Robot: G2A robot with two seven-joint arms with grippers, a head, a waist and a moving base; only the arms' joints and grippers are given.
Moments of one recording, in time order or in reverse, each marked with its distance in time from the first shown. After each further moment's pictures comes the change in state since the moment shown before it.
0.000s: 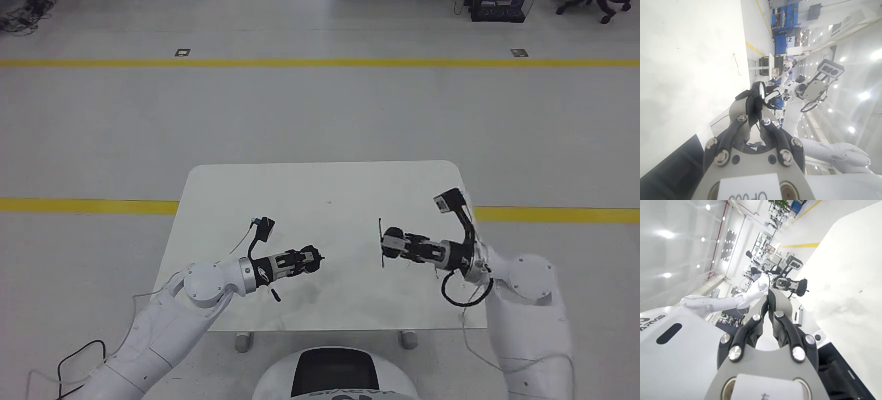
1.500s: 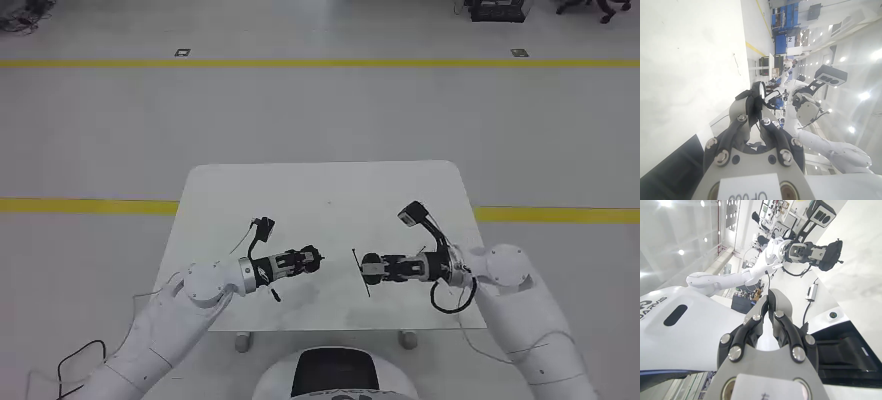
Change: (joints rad) left arm 0.000 0.000 0.000 0.000 0.000 0.000 0.000; right arm 0.087 0.246 -0.345 0.082 0.177 0.000 -0.112
